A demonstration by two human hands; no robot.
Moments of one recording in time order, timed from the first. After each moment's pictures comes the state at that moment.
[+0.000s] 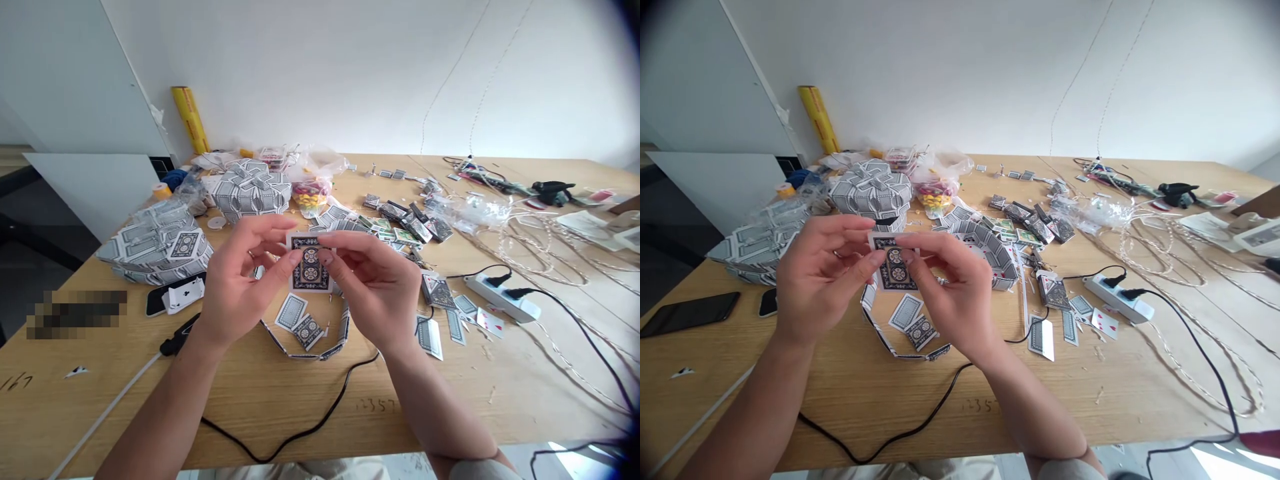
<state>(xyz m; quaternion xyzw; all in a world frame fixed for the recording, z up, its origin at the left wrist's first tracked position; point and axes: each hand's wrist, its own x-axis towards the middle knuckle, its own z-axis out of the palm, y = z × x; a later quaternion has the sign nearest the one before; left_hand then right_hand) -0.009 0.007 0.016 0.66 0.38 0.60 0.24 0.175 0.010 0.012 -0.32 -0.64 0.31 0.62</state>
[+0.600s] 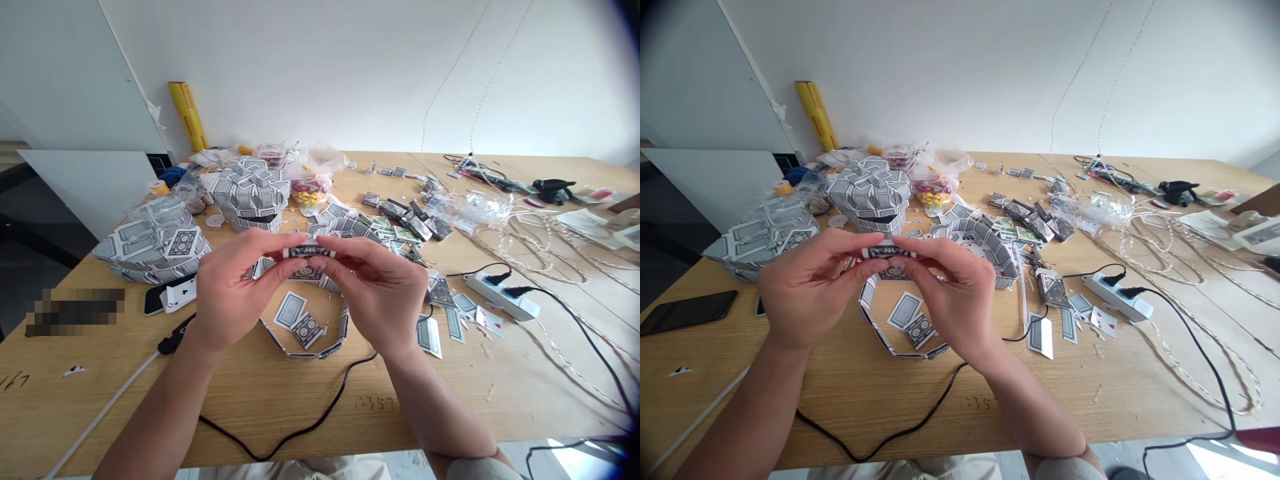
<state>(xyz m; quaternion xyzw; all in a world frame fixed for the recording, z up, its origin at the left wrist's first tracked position) -0.013 0.006 0.014 0.72 0.36 0.58 0.12 0.177 0.009 0.011 -0.33 -0.65 0.26 0.63</state>
